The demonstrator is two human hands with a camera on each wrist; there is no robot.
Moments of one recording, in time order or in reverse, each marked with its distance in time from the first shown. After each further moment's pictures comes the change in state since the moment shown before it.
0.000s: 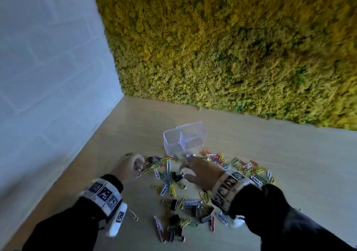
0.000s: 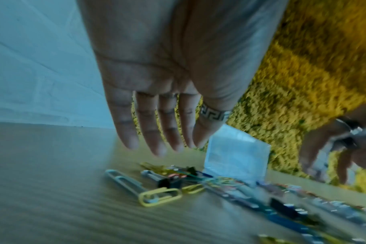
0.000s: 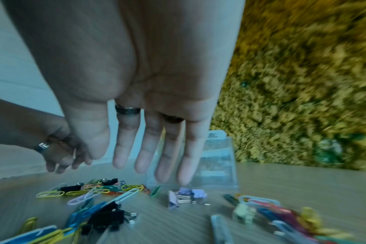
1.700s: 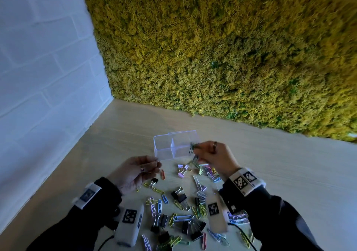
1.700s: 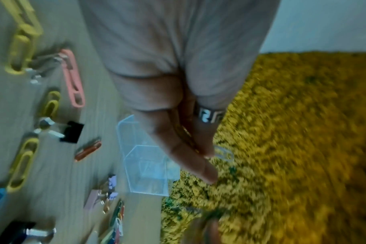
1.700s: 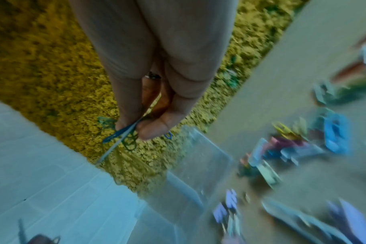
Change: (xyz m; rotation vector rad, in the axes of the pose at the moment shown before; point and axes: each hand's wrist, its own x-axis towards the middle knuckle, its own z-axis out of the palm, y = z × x) left_hand 0.013 0.062 -0.001 -1.380 -0.177 -0.256; right_hand 0.008 0.059 -0.028 1.300 0.607 0.196
